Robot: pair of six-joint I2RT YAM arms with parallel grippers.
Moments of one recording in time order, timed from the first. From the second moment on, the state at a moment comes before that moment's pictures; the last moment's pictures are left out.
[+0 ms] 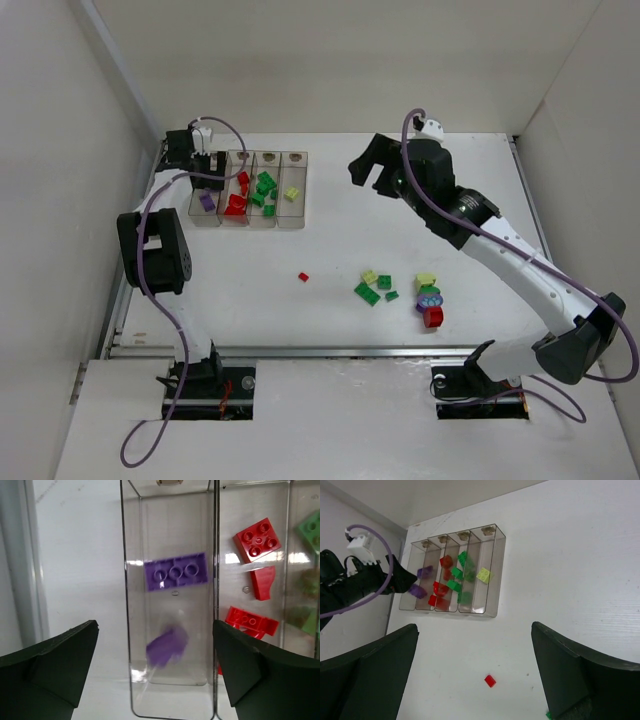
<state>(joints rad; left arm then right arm) 0.11 1.96 1.51 -0.31 0.02 0.21 0.68 1.37 1.44 -0.39 0.33 0.68</state>
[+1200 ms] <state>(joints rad) 0.05 1.43 1.33 -0.49 0.02 0.10 0.70 1.87 1.31 -0.79 0.00 0.17</state>
